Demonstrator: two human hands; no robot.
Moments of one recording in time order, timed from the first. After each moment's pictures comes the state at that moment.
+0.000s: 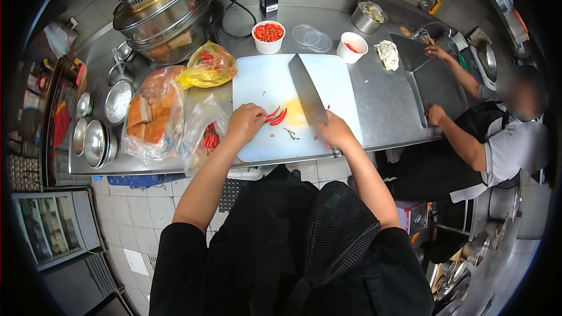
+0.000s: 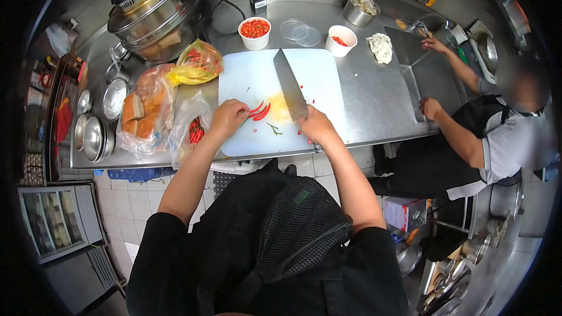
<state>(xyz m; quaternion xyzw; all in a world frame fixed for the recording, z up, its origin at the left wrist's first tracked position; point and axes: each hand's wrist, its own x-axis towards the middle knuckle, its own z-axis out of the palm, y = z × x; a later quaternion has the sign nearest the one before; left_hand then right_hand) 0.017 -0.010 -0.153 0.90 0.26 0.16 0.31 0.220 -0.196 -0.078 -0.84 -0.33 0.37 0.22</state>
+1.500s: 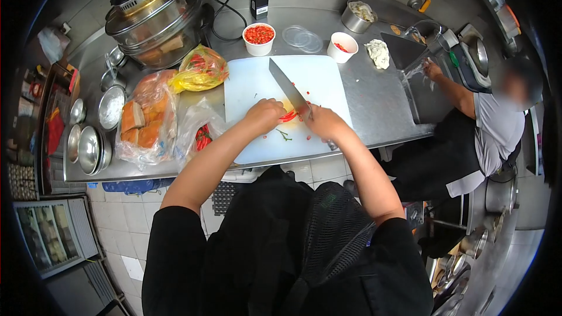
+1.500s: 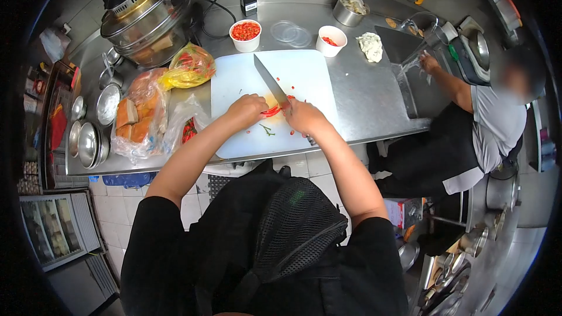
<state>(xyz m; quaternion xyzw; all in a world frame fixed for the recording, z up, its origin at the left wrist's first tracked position) 0.087 -0.015 -0.143 0.98 0.02 0.08 0.20 0.225 -0.175 -0.053 -0.83 -0.42 0.35 0.12</state>
